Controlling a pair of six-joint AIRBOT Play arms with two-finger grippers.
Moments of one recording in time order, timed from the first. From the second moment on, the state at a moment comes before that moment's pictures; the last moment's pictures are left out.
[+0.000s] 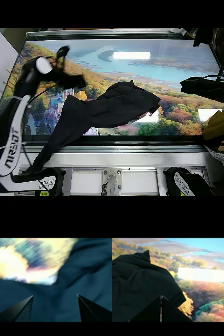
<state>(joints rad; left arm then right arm) -0.07 -1.44 1.36 1.25 -1.16 -1.51 -0.17 -0.88 1.10 -1.10 1.00 1.27</state>
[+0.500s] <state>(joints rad) 0.36 -1.29 0.74 1.22 -1.09 -1.43 -0.18 -0.89 1.02 -1.10 1.02 1.27</state>
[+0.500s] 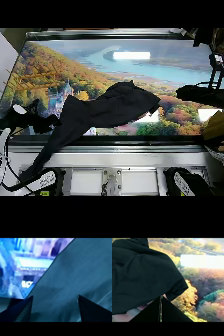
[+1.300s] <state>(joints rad) 0.23 -1.39 0.85 1.21 -1.11 -1.40 -0.18 -1.09 0.94 -1.11 1.04 1.30</state>
